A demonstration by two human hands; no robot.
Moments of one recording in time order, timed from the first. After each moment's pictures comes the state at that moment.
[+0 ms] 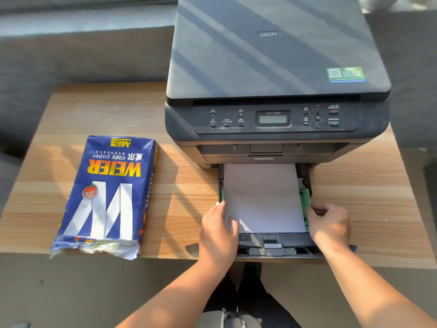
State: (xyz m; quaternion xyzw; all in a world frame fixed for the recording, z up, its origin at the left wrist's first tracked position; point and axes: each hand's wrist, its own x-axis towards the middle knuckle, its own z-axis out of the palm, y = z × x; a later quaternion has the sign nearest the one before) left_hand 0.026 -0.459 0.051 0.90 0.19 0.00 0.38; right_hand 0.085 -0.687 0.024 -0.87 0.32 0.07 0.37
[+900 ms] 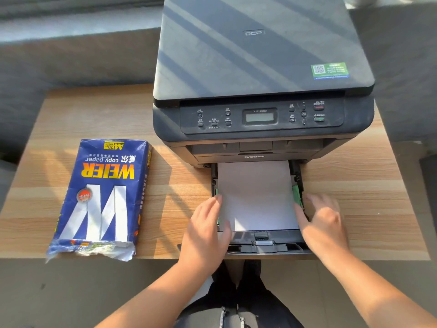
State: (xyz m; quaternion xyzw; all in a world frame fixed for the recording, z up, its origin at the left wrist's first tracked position) left_hand 0.017 -0.432 0.071 0.96 0.01 -0.01 0.29; right_hand 0.070 -0.694 0.051 -0.95 0.12 0.09 0.26
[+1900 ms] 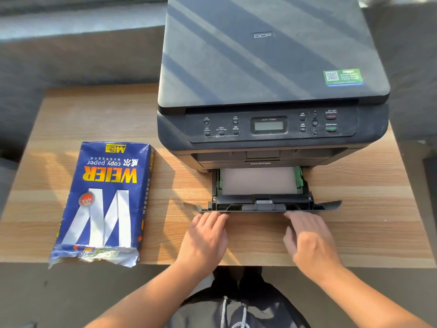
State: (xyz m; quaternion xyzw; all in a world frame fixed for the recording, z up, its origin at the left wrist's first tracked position) left_hand 0.028 -0.408 0.045 0.98 -0.13 -0.08 0.14; right_hand 0.053 -0.674 0.045 -0.98 -0.13 0.08 0.12
